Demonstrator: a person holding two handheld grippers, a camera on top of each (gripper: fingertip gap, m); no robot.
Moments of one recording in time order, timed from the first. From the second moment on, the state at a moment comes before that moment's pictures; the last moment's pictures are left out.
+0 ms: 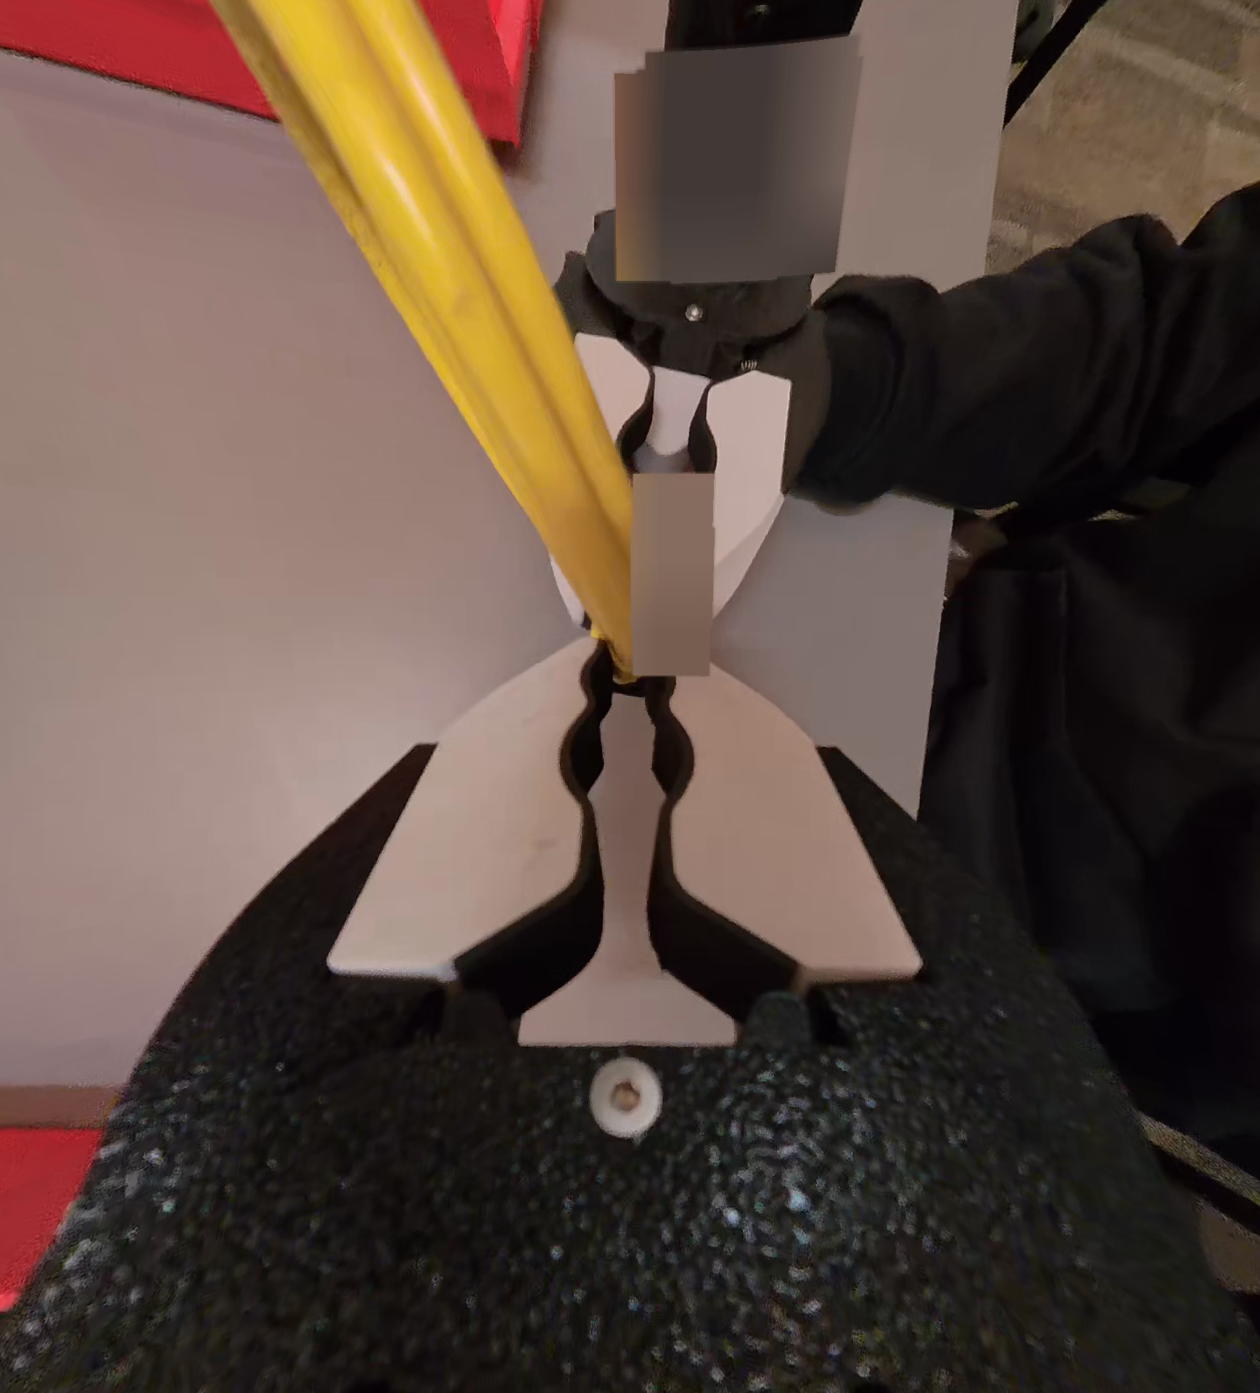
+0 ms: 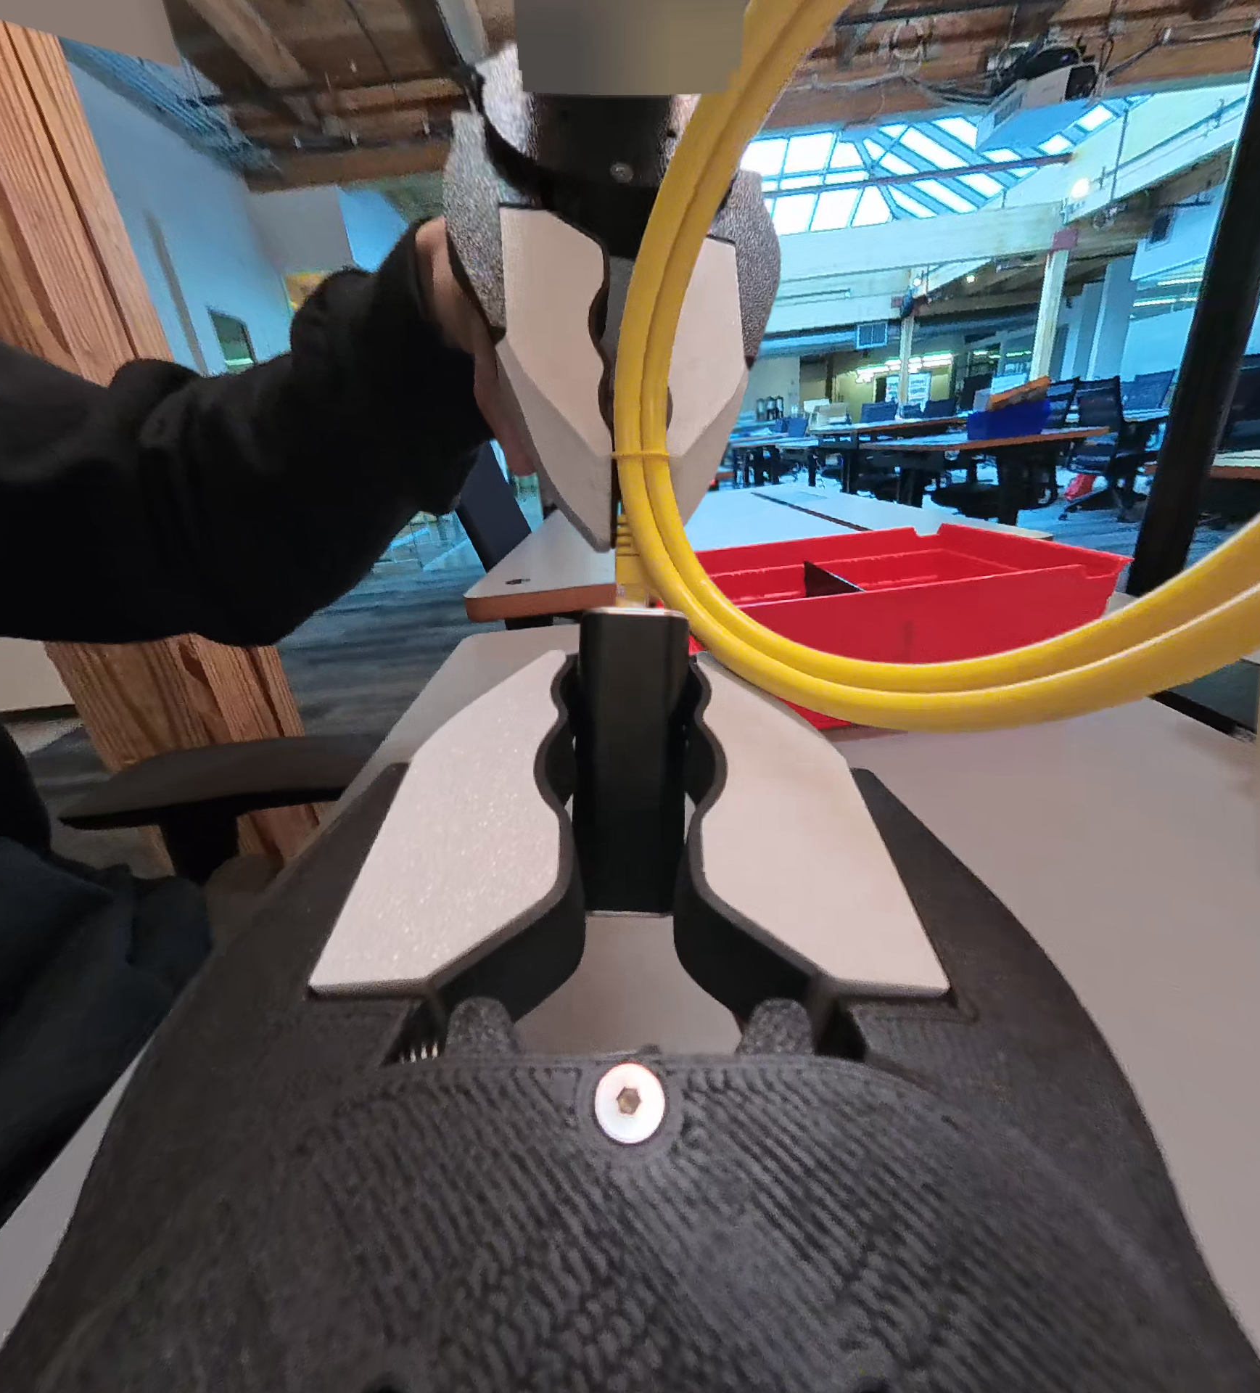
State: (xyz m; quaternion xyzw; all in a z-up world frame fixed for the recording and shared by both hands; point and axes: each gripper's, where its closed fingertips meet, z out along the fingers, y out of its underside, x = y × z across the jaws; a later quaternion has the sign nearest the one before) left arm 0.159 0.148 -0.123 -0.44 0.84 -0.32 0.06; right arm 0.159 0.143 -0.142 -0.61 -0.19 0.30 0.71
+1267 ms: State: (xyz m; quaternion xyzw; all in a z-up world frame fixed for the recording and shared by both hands) left arm 0.184 0.119 -0.138 -0.39 0.67 -0.59 0.22; right arm 0.176 0.131 -0.120 -0.59 -0.17 0.32 0.72
